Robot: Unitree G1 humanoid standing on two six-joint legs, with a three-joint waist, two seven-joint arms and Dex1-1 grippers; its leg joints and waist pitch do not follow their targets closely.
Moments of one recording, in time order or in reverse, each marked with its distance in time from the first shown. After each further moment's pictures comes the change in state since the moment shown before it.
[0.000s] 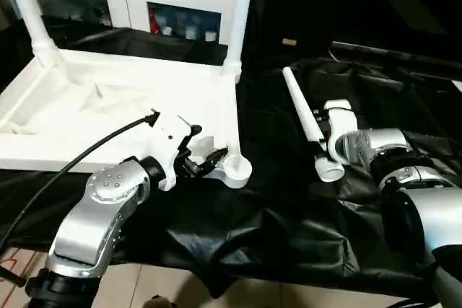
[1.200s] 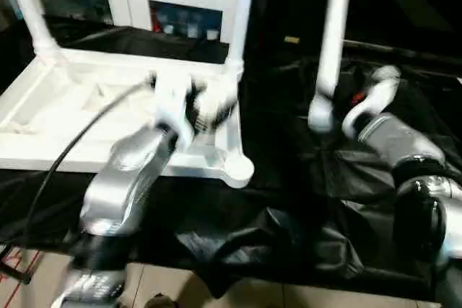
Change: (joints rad) left arm -0.272 -0.246 0.133 0.252 -0.062 -0.111 0.210; right arm 0.191 0.008 -0.413 -0.378 0.480 -0.191 0.490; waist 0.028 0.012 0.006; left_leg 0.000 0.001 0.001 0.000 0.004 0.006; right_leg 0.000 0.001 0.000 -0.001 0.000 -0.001
